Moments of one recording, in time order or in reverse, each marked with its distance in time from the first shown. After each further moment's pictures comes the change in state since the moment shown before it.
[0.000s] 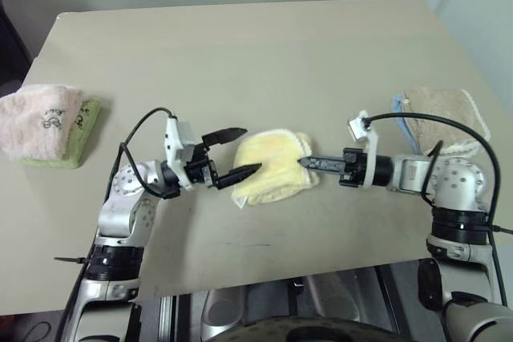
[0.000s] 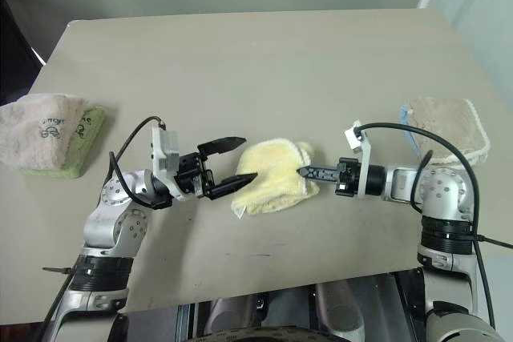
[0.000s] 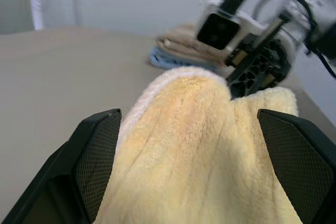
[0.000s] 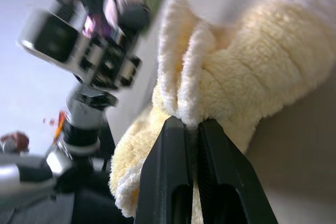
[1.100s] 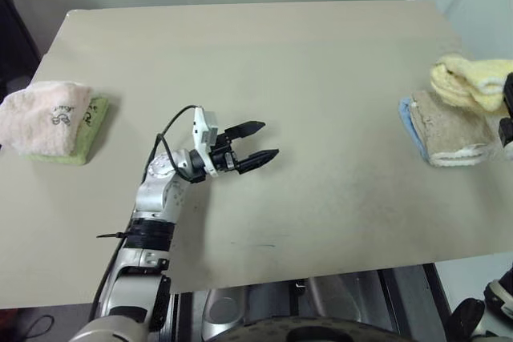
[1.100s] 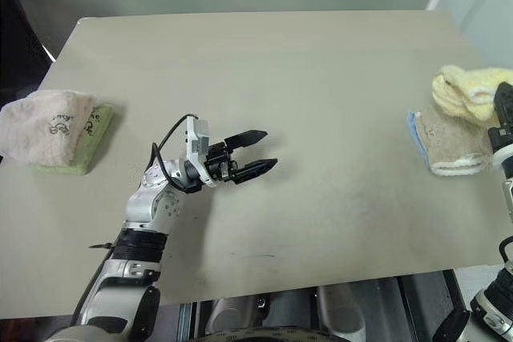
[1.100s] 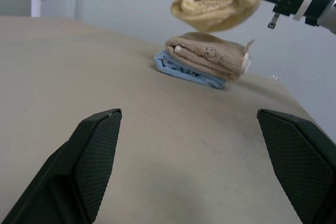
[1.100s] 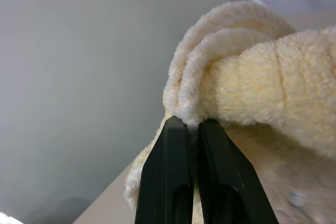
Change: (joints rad) left arm -0.177 -0.145 -0.073 0.284 0.076 -0.042 -0.055; right arm 0.331 -0.082 -0.491 -0.252 0.450 -0.842 -0.839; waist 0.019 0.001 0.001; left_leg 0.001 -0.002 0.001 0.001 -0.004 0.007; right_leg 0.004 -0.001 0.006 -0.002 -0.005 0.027
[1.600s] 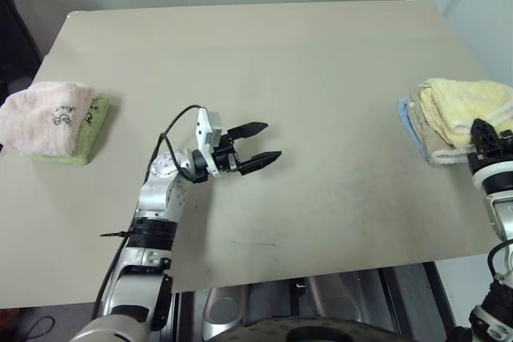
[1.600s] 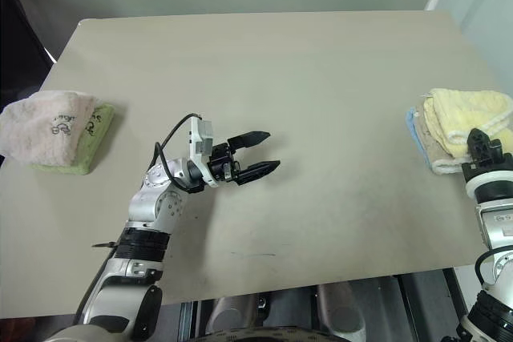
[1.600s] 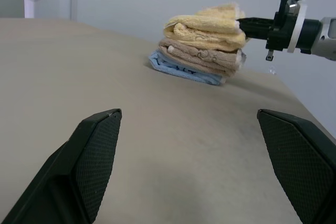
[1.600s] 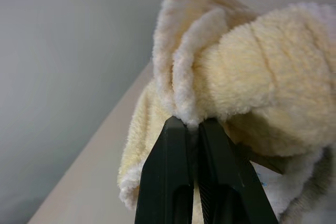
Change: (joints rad) left arm 0.012 -0.010 -0.006 0.000 0.024 -0.011 -0.006; right arm 0.126 0.060 0.094 0.061 -0.113 -0.058 0.024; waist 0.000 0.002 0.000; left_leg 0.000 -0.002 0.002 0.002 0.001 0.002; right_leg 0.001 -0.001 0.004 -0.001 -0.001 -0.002
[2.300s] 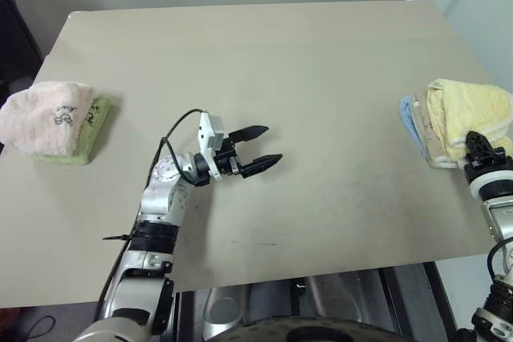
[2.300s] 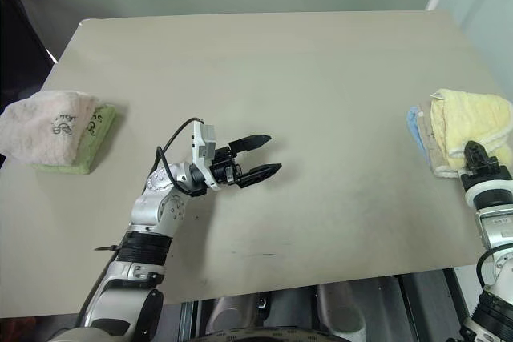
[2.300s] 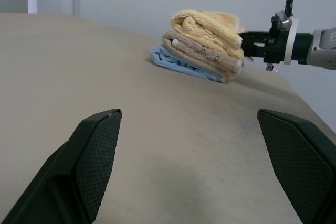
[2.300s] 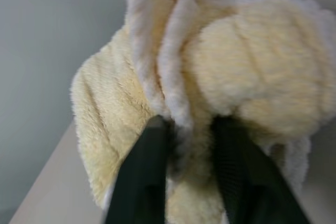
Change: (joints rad) left arm 0.015 -0.008 -0.009 -0.001 0.005 -0.016 0.013; right arm 0.010 -0.022 -0.009 0.092 -0.003 0.002 0.032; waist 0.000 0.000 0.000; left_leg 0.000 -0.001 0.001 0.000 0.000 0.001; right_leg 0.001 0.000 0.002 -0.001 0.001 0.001
